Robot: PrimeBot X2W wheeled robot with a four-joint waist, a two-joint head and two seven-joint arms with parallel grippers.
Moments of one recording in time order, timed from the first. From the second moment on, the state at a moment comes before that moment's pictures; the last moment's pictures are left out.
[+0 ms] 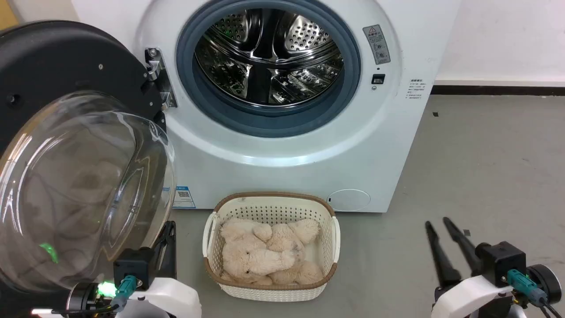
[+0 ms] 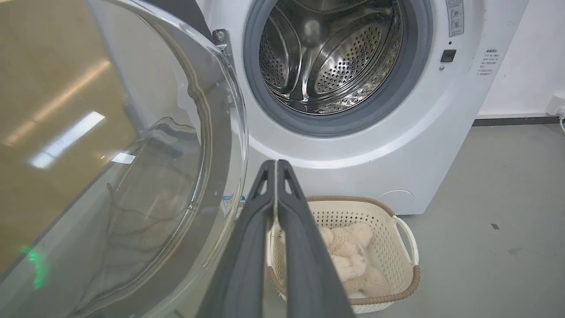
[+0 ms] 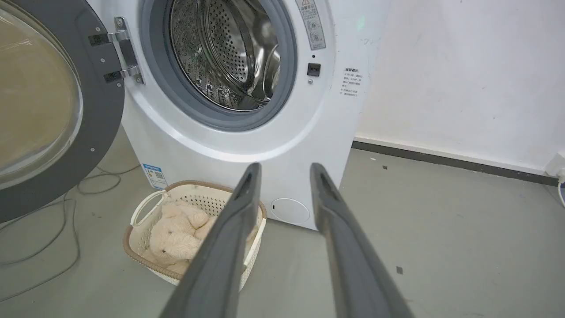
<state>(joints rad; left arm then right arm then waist) 0.02 0.05 0.00 0.01 0.00 0.00 0.00 0.01 -0.05 0.00 0.01 0.01 0.13 0.00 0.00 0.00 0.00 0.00</state>
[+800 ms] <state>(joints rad) 0.02 0.05 -0.01 0.01 -0.02 0.00 -0.04 0.01 -0.05 0.01 0.01 0.03 0.13 -0.04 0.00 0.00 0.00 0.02</state>
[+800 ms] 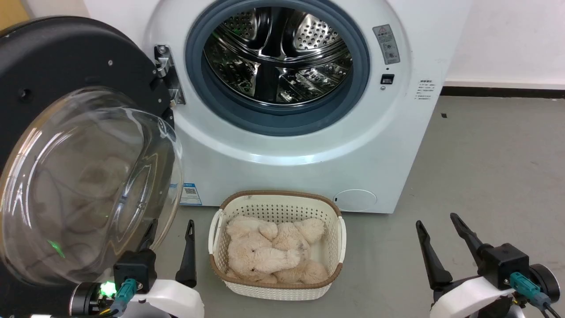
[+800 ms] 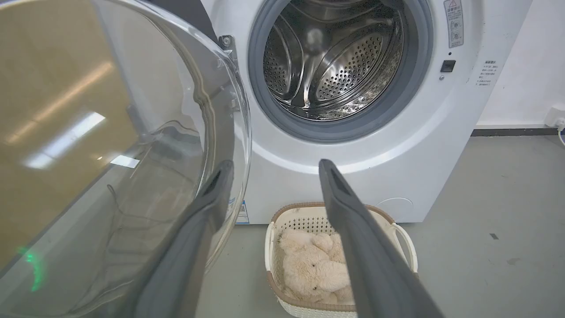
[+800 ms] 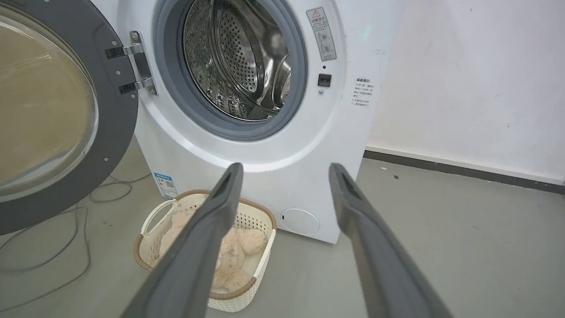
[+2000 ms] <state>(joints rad) 0.03 0.05 -0.02 0.01 -0.06 0.00 -0.11 0.02 -0.05 0.04 0.02 0.07 0.13 -0.11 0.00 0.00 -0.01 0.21</state>
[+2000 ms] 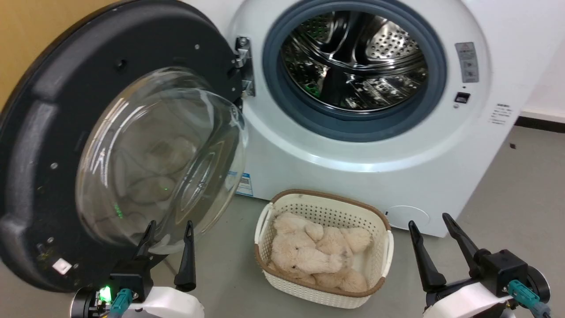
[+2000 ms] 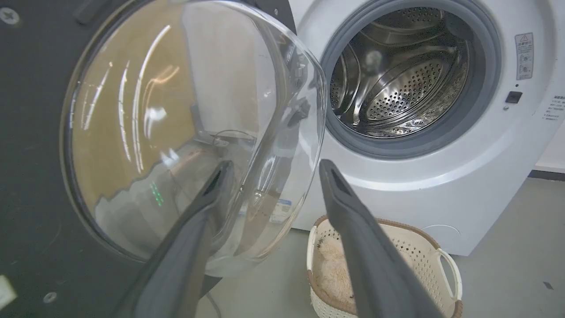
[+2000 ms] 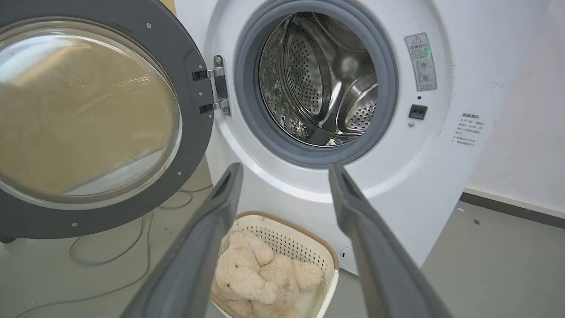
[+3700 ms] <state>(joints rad) 0.09 0.05 0.01 -0.05 -0.14 0.07 -0.22 -0.06 -0.06 0.20 0.11 0.11 0.13 -0.22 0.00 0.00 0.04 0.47</state>
